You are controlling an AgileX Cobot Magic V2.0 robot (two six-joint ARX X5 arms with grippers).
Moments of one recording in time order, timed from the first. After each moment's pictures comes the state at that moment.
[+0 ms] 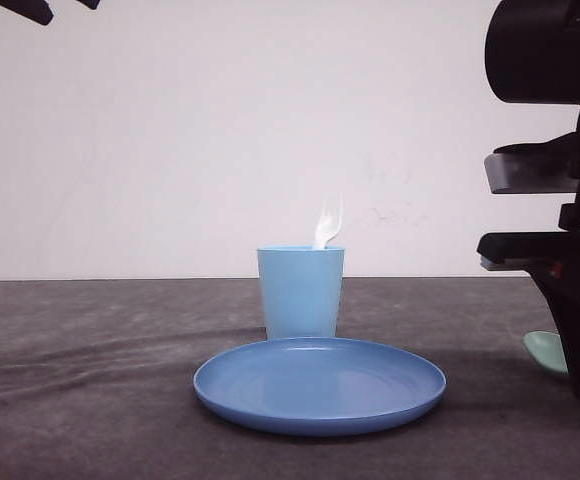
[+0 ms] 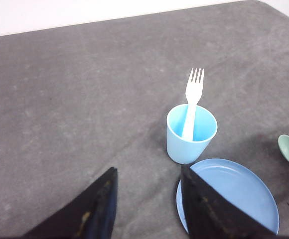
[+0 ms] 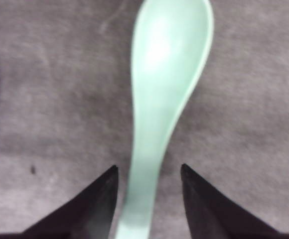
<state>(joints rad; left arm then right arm) -0.88 0.78 0.85 -0.55 -0.39 -0.25 0.62 1.29 0.65 -0.61 0.13 0.56</state>
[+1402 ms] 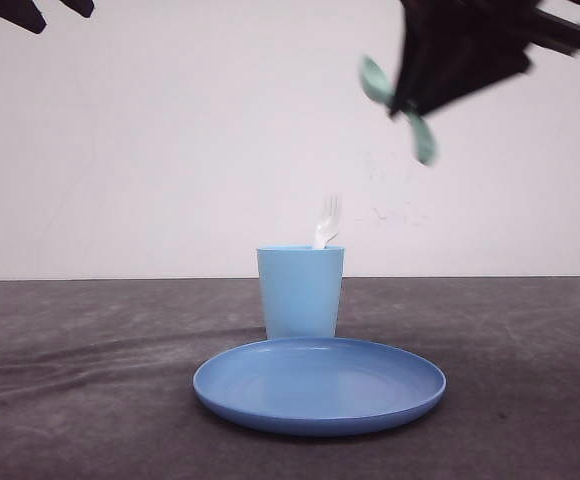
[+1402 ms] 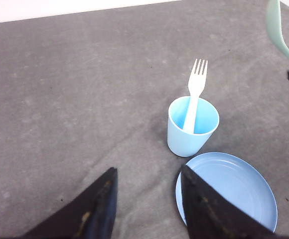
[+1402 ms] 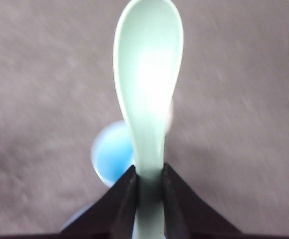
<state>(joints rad) -0.88 0.78 0.85 -0.57 -0.39 -0.29 0.76 1.15 0.87 -0.20 0.23 0.34</state>
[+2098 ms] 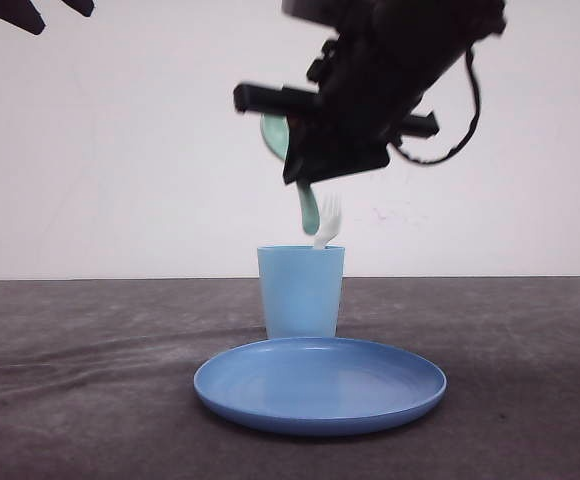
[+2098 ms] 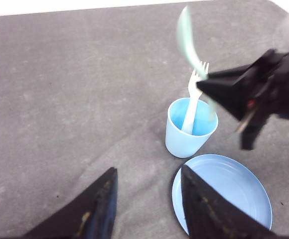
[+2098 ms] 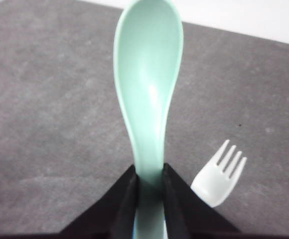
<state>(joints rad) -0.88 0.78 0.85 -0.57 -0.39 -0.33 0.77 1.55 0.87 0.29 0.21 0.16</state>
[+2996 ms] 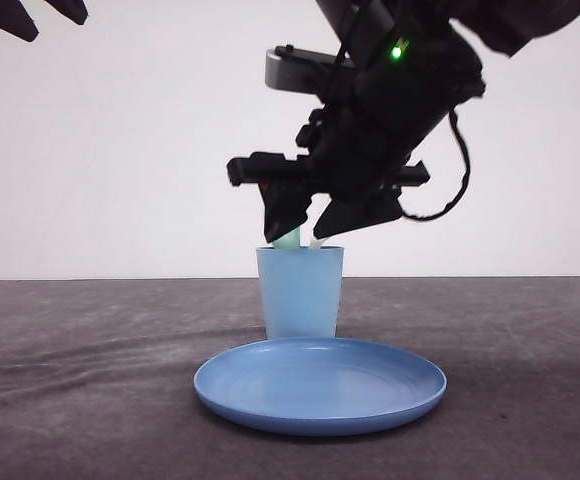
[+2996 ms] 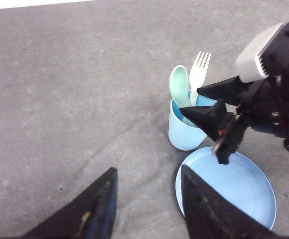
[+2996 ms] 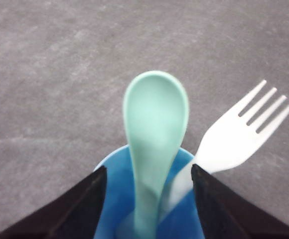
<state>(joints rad) -0.88 0.78 0.85 -0.60 -0.39 -0.33 0.77 1.62 0.87 0.26 0.21 0.15</state>
